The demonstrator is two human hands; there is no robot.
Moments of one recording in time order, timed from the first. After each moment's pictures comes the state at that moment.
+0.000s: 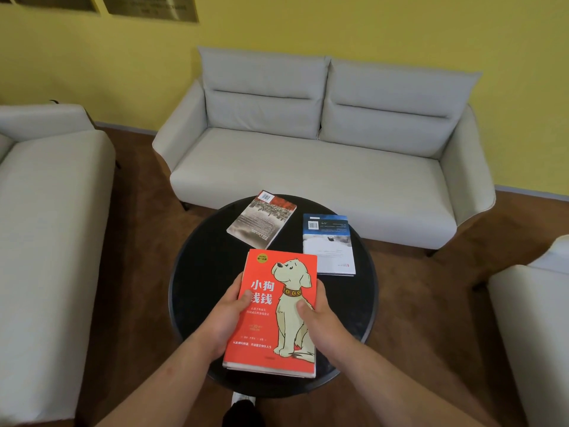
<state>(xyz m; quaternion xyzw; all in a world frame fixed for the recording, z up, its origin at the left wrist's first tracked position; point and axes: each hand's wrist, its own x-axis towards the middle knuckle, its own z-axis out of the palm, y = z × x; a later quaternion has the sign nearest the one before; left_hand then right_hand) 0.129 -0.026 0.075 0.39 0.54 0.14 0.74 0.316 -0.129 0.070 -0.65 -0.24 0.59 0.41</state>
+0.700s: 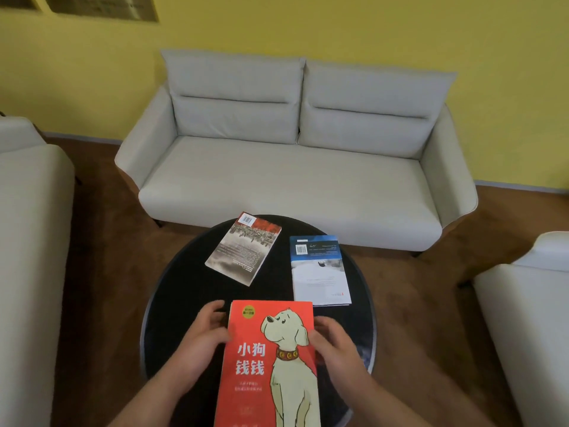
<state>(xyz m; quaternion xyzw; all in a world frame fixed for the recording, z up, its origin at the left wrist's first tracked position) 0.141 0.050 0.083 0.53 0.56 0.07 0.63 0.352 -0.104 0.058 -0.69 -0.17 0.53 0.46</state>
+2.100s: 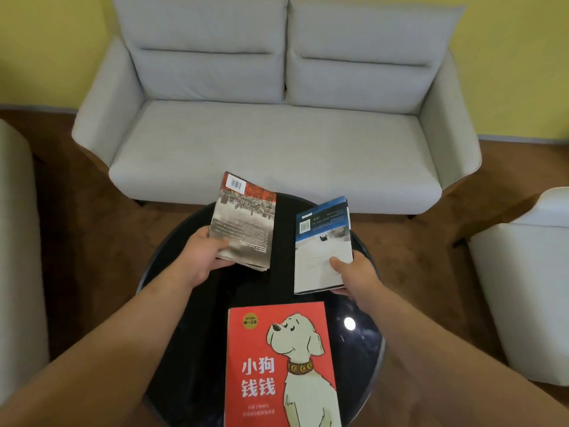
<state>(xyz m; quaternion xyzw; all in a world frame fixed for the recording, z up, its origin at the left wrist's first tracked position) 0.225 0.221 0.020 0.44 0.56 0.14 0.69 0.456 0.005 0.013 -0.78 -0.03 0.45 0.43</state>
